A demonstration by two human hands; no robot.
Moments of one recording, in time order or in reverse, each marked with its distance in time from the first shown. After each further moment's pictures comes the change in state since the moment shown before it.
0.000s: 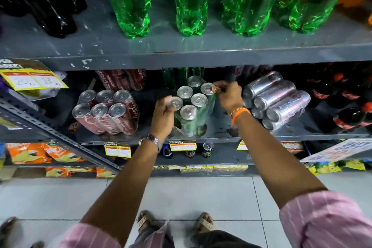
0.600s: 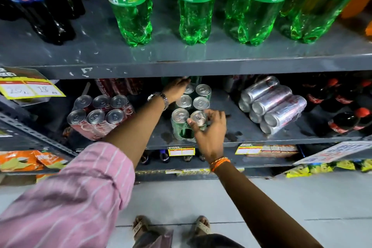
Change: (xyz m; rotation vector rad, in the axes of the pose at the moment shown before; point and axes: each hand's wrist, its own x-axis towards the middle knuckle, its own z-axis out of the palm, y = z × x) left_hand 0.110 0.059 0.022 0.193 -0.448 0.026; right_hand -0.120 -0.011 0.043 0.048 0.164 -0.077
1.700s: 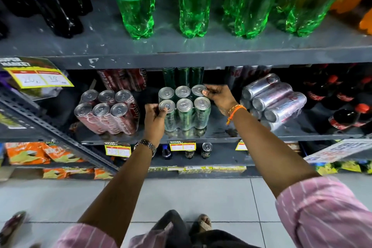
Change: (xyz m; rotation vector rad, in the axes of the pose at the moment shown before) left_hand -0.122 -0.075 0.030 -0.346 0.562 -0.076; right_hand 0.117 0.013 -0.010 0.328 -0.458 0.238
